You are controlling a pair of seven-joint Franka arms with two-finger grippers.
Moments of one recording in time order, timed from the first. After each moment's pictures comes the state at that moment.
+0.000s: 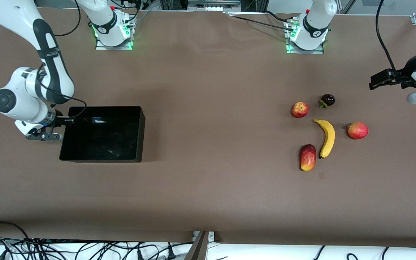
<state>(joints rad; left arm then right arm) 0.04 0.06 -0.03 -1.54 0.02 1.43 -0.04 0.21 0.38 -0.35 -2.14 0.07 2.40 -0.18</state>
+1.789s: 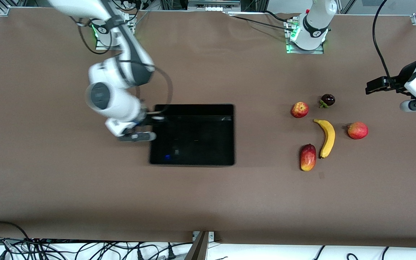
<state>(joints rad) 0.08 0.08 -0.06 -1.62 0.02 1.46 -0.04 0.57 0.46 -0.04 -1.72 0.27 2.17 0.40</state>
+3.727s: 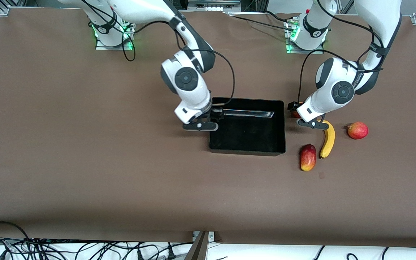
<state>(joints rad) 0.10 0.27 -0.29 -2.31 0.02 2.34 -0.07 0.84 0.66 -0.16 -1.41 0.25 2.14 0.66</state>
